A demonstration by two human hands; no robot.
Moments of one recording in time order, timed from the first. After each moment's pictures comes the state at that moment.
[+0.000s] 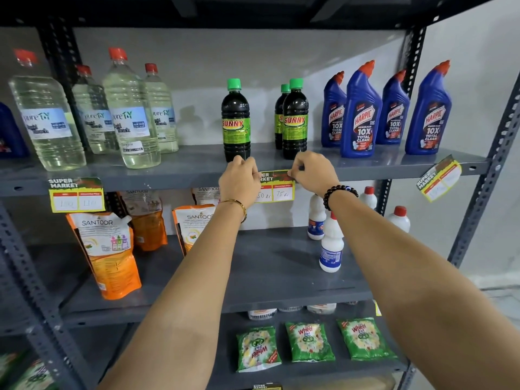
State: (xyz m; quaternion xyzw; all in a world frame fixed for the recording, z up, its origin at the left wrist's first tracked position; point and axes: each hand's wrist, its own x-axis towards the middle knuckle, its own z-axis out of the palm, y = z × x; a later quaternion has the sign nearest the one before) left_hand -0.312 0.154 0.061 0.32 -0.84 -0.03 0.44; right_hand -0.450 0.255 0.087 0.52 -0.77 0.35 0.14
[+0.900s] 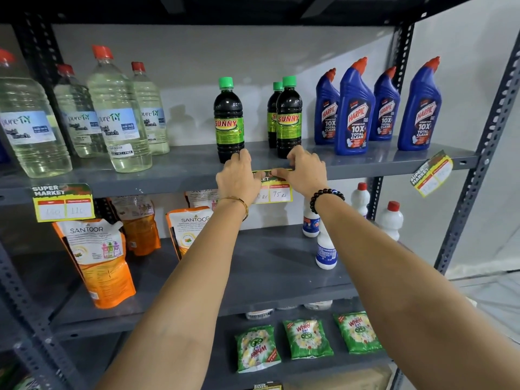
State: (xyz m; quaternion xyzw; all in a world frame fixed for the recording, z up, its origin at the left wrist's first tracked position) left_hand -0.319 0.158 0.070 0.34 -0.84 0.01 0.43; right_hand -0.440 0.241 0.079 0.44 -0.80 0.37 0.15
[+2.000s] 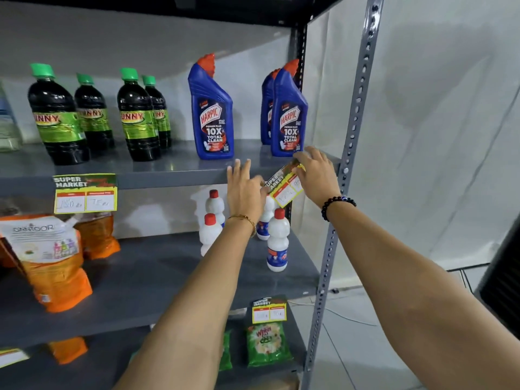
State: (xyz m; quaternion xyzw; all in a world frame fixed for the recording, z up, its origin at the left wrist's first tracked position) left_hand -0.611 0.352 0.029 0.28 -0.87 -0.02 0.41; right_hand -0.724 0.462 0.067 0.46 -0.79 0.30 0.26
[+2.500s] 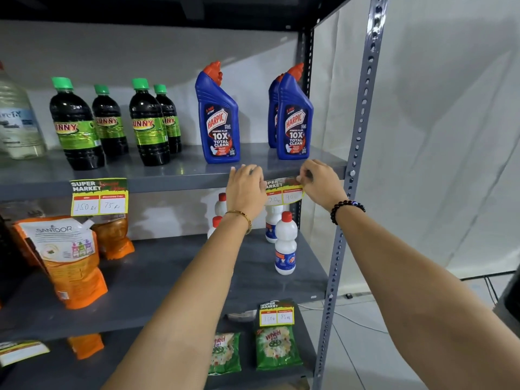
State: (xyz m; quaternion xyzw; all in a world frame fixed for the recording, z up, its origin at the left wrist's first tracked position) left_hand -0.597 0.356 0.047 0.27 -0.86 0.00 0.43; right_hand -0.727 0.468 0.064 0.49 -0.77 0.38 0.16
